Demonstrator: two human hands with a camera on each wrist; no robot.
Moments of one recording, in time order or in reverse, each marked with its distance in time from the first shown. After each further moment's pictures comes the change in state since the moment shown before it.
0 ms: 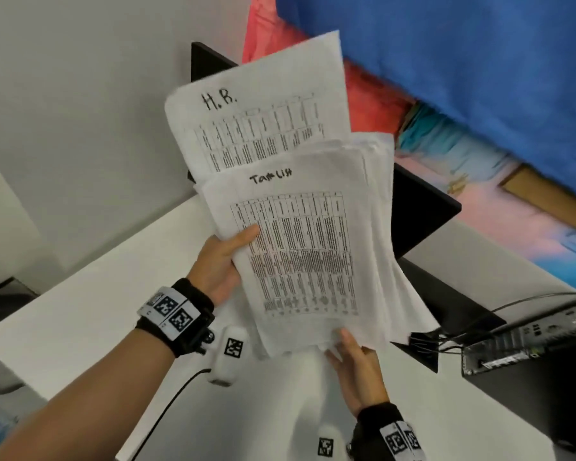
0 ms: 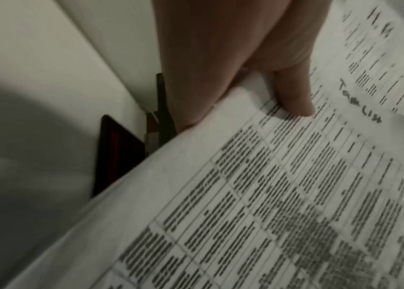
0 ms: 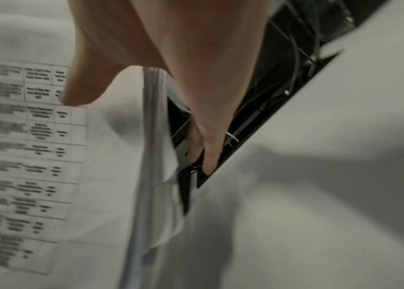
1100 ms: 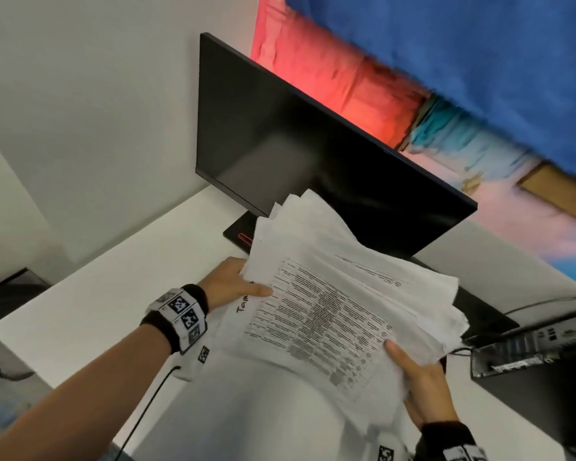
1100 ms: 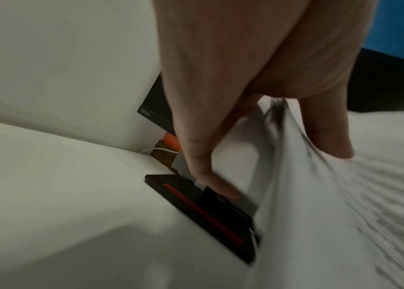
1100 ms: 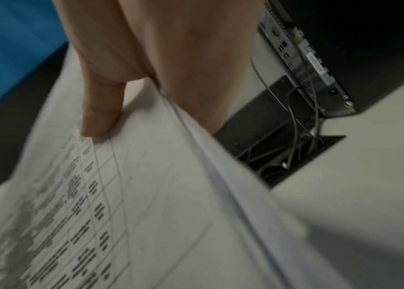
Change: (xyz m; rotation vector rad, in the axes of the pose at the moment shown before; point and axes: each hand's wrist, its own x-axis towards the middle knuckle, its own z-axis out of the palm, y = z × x) left_hand -0.005 -0.017 -0.031 0.907 -0.120 -0.217; right_hand -0.015 -0.053 -0.052 -0.176 0.033 -0.141
